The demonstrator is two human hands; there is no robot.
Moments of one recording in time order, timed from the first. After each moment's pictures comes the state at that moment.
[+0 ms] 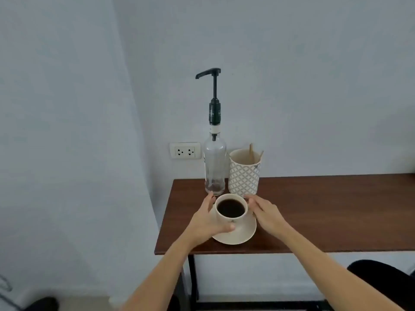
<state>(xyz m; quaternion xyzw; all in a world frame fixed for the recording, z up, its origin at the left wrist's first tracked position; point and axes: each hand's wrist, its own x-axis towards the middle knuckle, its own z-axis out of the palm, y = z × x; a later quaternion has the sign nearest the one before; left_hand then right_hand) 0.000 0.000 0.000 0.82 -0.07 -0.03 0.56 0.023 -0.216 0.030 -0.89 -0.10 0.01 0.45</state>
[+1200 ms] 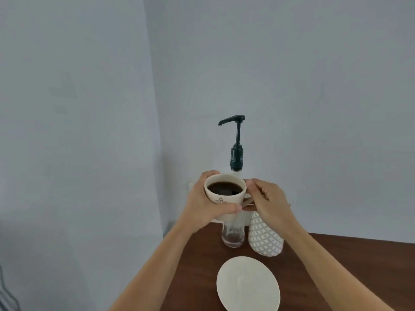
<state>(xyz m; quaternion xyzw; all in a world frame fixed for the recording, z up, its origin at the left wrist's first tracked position) 0.049 0.022 0.162 0.78 -0.08 0.25 0.57 0.073 -0.159 0.181 -0.77 -0.24 -0.09 0.58</state>
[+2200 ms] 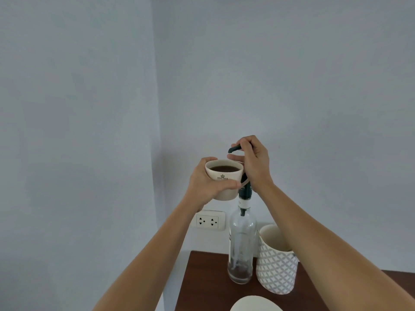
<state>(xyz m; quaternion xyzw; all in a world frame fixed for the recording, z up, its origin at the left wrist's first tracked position) 0.105 0.049 0.252 0.75 -0.04 0.22 0.63 0.168 -0.077 0.283 -0.60 -0.24 -0.20 0.74</state>
